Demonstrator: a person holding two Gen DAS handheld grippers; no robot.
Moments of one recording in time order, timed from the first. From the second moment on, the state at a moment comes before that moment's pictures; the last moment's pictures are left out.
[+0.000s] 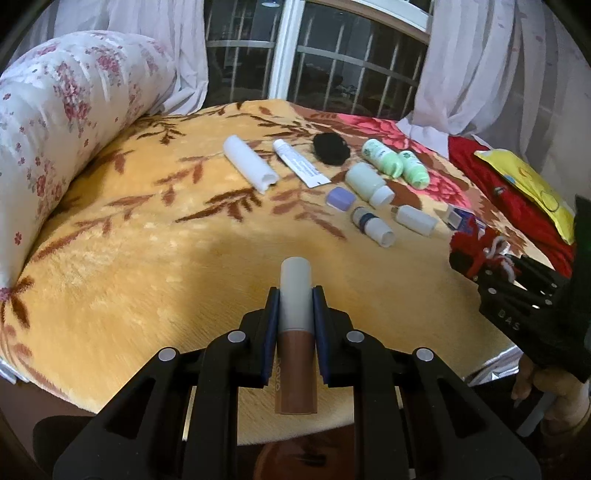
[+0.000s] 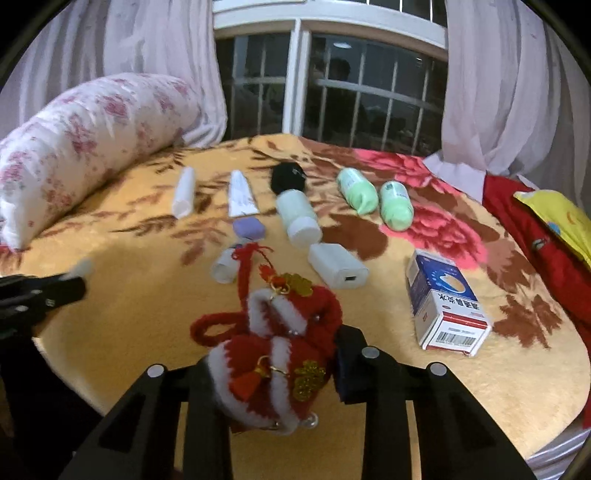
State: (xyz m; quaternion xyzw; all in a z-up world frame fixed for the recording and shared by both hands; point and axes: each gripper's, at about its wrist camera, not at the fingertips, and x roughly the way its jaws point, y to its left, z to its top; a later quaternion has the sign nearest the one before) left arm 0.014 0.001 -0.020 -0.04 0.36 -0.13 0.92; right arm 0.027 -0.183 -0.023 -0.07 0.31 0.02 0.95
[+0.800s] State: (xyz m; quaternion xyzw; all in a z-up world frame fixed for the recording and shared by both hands) left arm -0.090 -0.016 -0.103 0.03 0.51 -0.22 0.83; right arm -0.094 -0.140 -0.116 -0.05 0.50 0.17 0.85
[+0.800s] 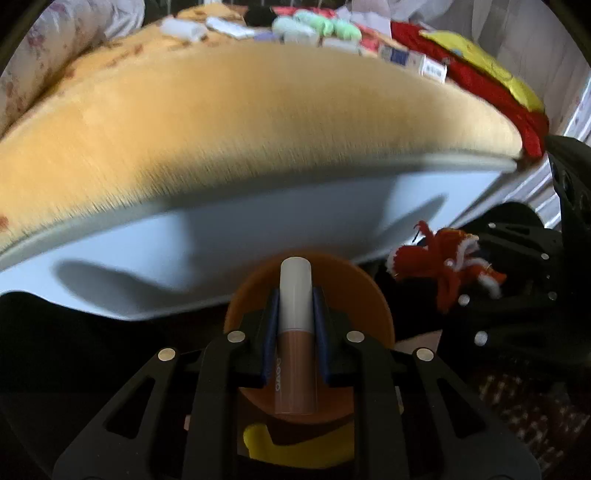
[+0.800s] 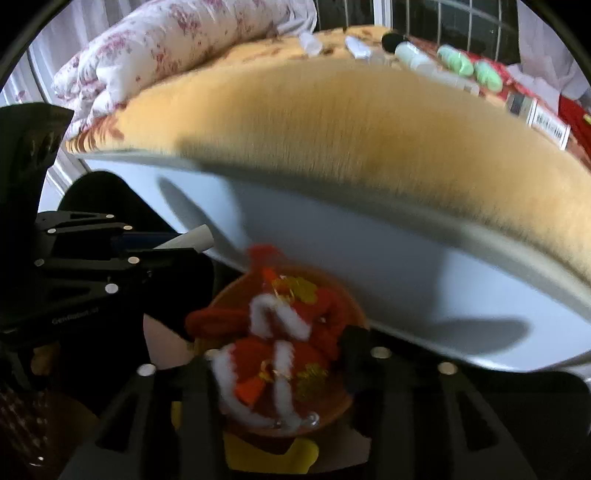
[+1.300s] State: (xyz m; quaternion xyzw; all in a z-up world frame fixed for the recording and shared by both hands) left arm -0.077 -0.008 -0.070 0.02 0.47 -0.19 0.86; right arm -0.092 -0.169 -0.075 -0.05 0.43 0.12 0.89
